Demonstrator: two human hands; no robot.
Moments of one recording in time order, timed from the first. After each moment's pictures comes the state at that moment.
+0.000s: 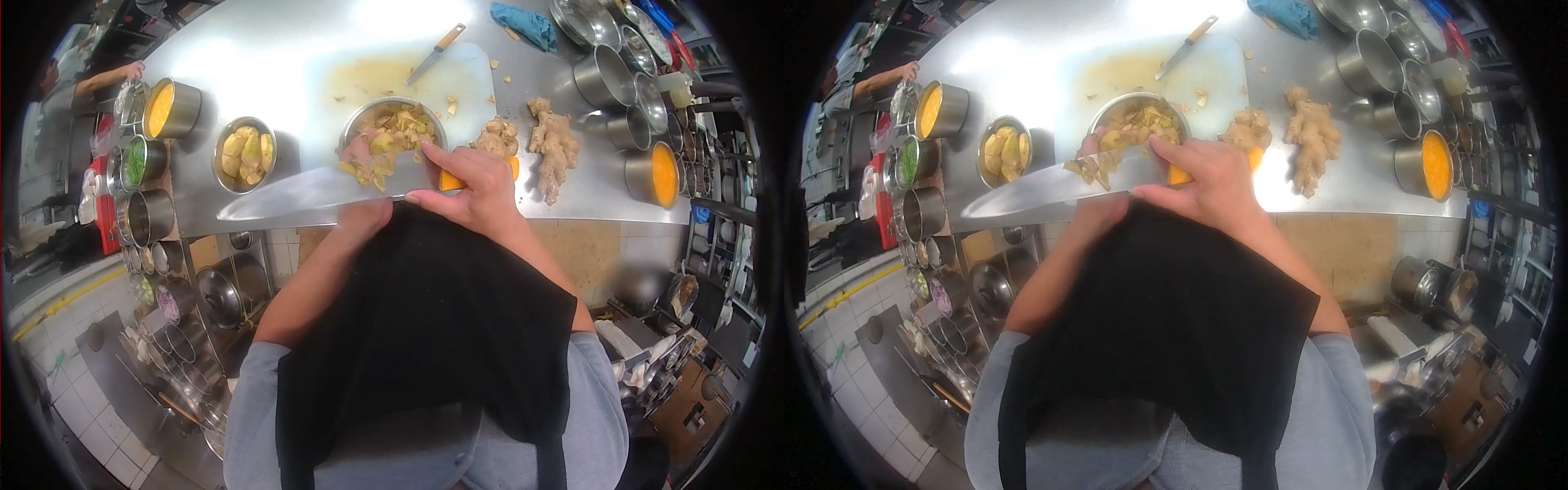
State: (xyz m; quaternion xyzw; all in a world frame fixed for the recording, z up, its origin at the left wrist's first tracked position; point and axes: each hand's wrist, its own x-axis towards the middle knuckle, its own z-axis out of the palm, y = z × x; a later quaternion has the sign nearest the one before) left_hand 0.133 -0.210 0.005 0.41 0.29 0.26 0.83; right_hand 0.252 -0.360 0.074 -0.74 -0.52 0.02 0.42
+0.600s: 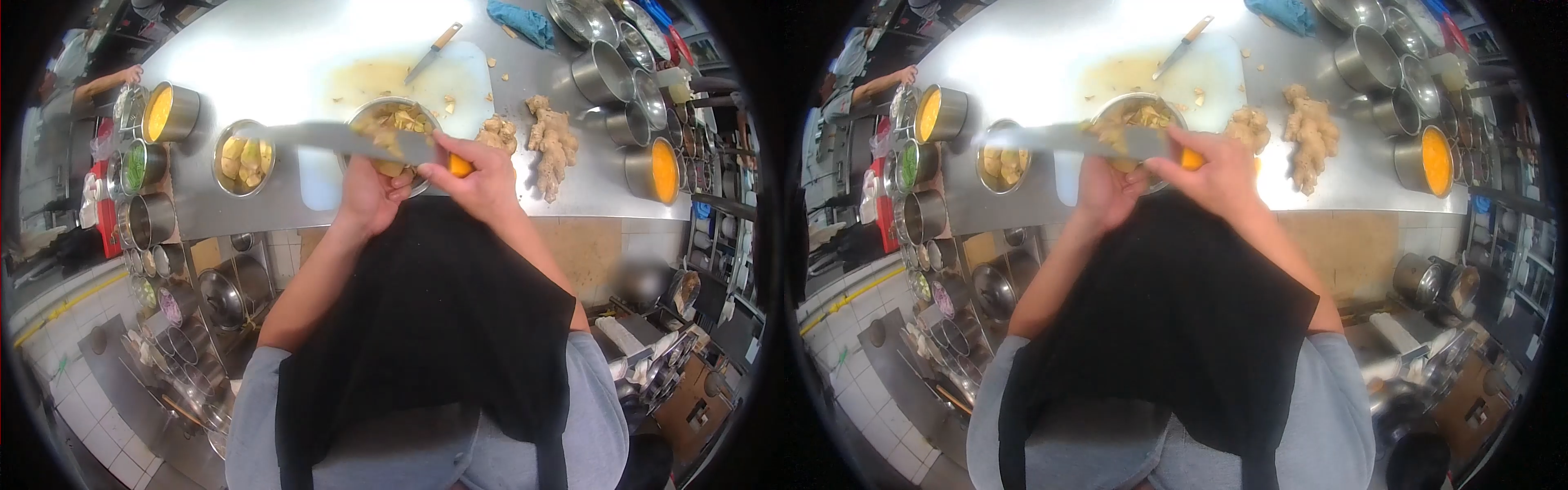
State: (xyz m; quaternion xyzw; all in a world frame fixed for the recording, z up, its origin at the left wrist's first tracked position) left_hand 0.138 -0.209 0.056 0.24 0.32 0.08 0.91; right_hand 0.257 -0.360 0.058 -0.79 -0.40 0.09 0.46
